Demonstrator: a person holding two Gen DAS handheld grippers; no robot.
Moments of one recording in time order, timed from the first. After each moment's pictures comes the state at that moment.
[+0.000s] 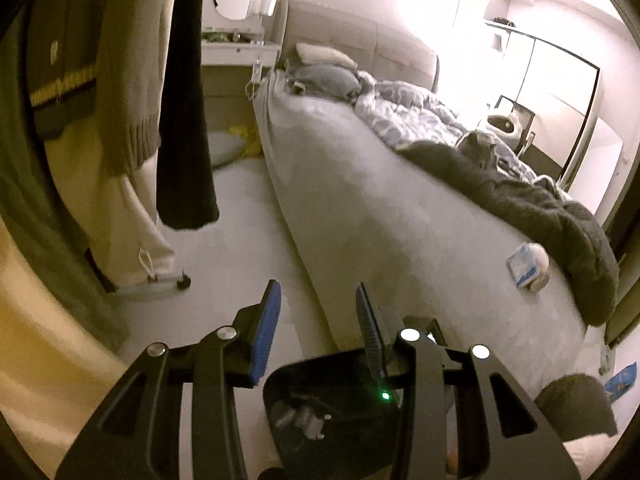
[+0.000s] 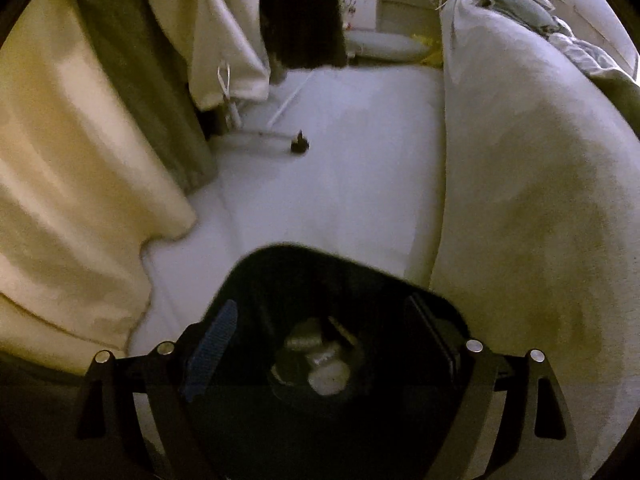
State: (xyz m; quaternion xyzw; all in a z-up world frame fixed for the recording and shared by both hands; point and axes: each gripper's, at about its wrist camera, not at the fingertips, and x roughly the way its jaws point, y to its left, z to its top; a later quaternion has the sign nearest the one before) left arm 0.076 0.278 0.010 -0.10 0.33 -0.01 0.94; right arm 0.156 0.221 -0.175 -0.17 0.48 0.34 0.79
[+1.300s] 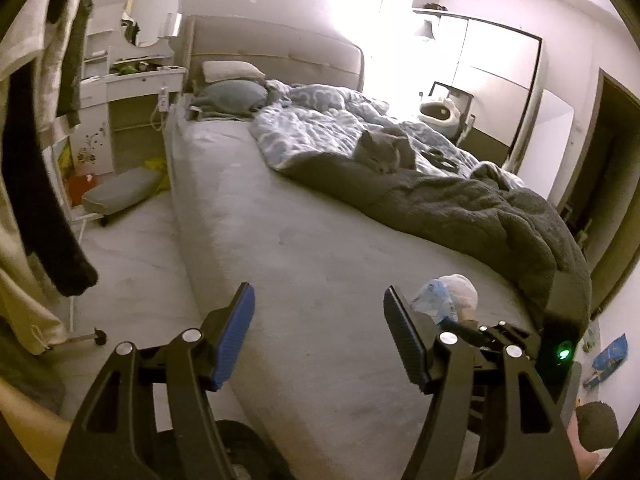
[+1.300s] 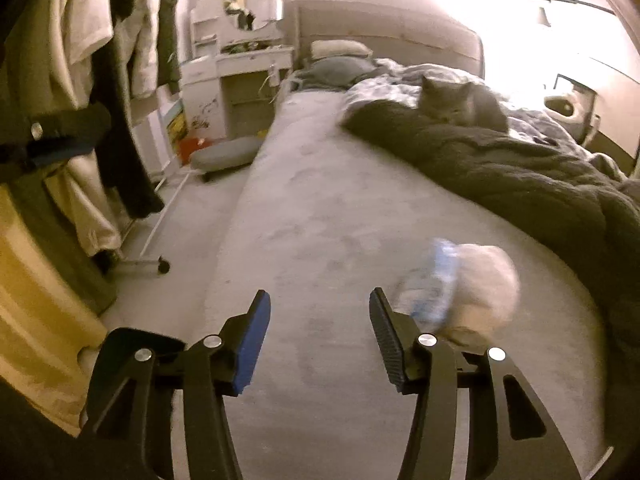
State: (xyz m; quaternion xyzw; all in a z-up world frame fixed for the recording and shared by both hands) left arm 0.186 0.084 0.032 -0.06 0.30 -0.12 0.94; right arm 0.201 -0.063 -0.040 -0.07 0.34 0.16 0.92
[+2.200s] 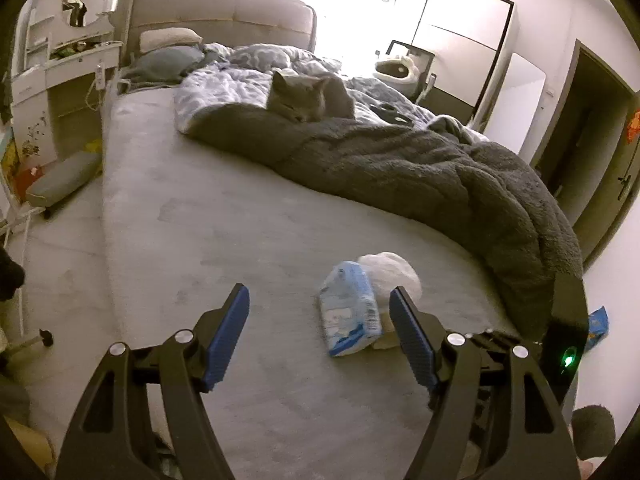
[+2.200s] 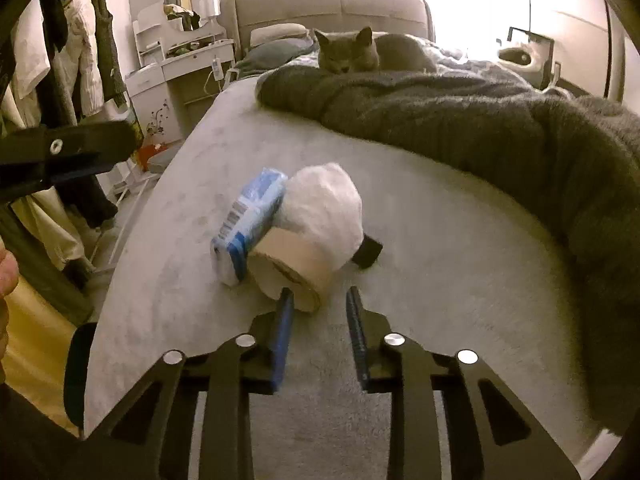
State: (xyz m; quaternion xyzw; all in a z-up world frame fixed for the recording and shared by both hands) left arm 0.243 -0.043 -0.012 -0.05 0.36 -0.20 0.91; right arm 0.214 -0.169 -0.073 -0.01 0.38 0.11 0.92
